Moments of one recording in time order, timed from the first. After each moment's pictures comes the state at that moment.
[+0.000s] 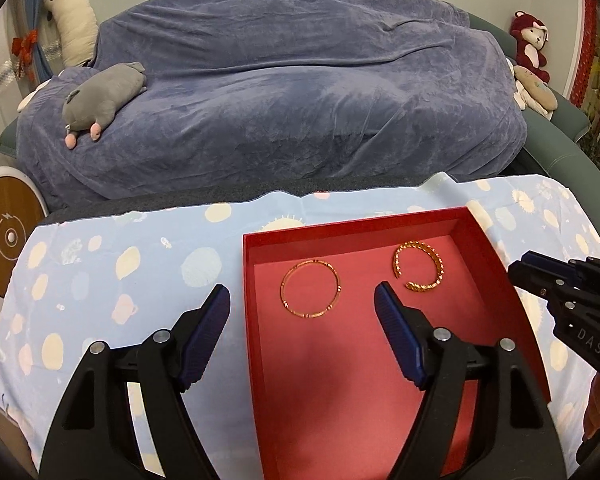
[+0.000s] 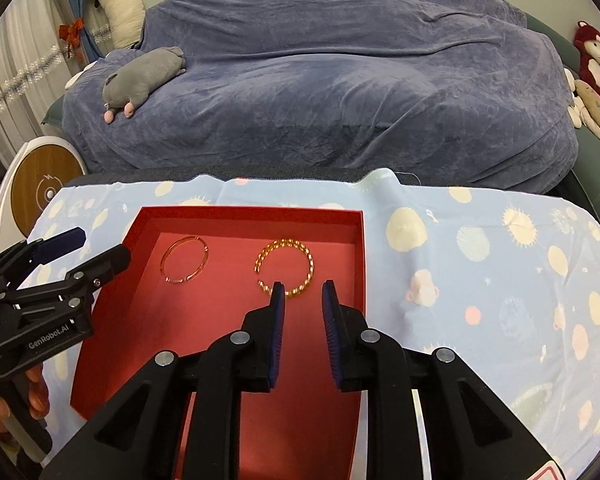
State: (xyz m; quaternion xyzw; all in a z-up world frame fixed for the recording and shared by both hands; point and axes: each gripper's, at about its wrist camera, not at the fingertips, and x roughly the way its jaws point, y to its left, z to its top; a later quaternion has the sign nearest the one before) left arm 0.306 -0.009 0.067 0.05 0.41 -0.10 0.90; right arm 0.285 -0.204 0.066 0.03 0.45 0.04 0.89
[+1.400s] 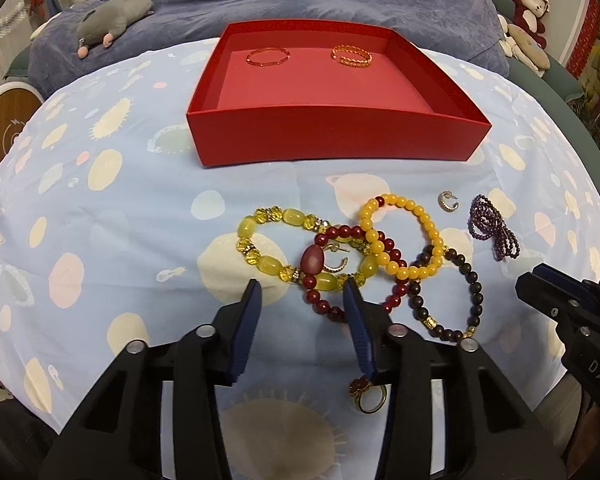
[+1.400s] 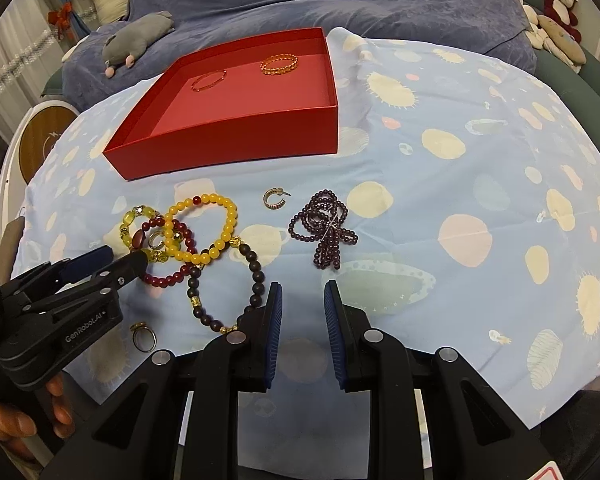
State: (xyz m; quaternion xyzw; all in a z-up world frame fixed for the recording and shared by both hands) left arm 0.090 -0.015 -0.016 0.03 0.51 -0.10 0.85; right arm 0.059 -0.195 0.006 0.06 0.52 0.01 0.85
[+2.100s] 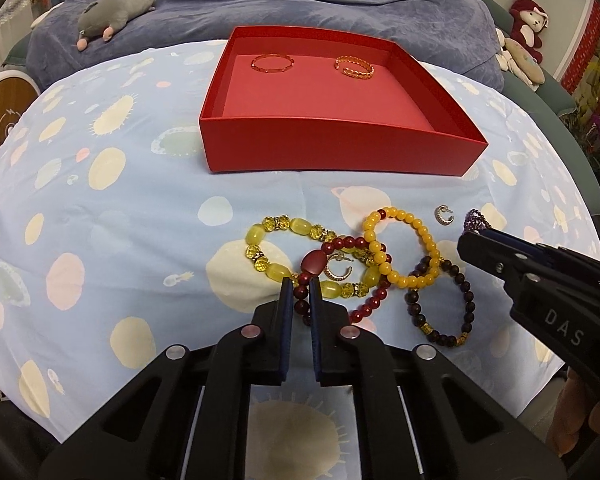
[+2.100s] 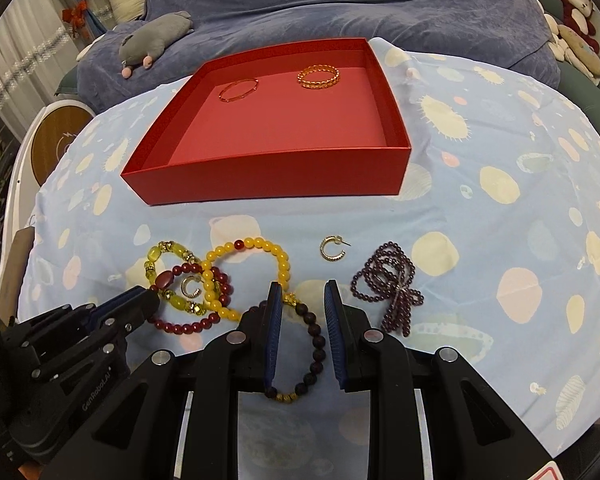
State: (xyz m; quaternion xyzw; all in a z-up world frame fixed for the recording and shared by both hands) left arm 0.092 0.000 -0.008 0.00 0.50 -0.11 0.86; right arm 0.105 -0.160 0.007 0.07 0.51 0.04 0.86
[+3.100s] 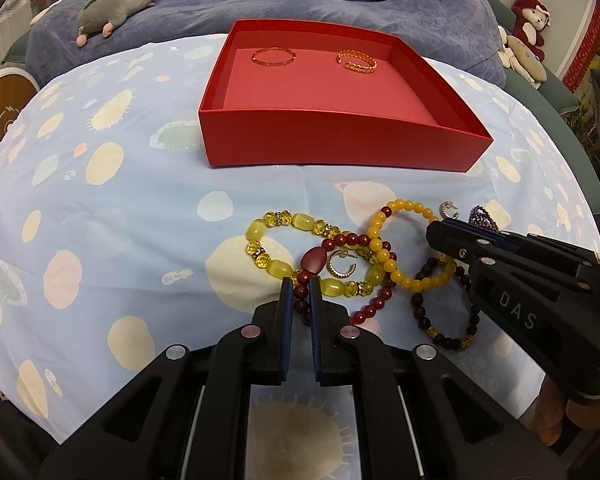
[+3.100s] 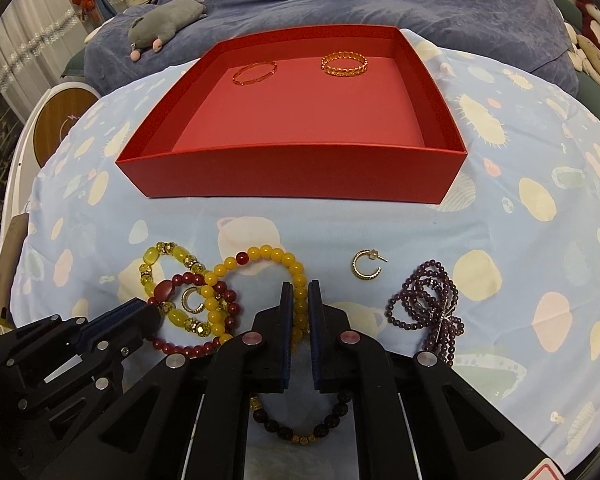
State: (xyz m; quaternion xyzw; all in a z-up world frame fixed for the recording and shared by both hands) left arm 0.094 -0.001 -0.011 0.00 0.51 -0.11 0.85; right arm 0.119 -0.147 -0.006 0.04 0.52 0.06 0.85
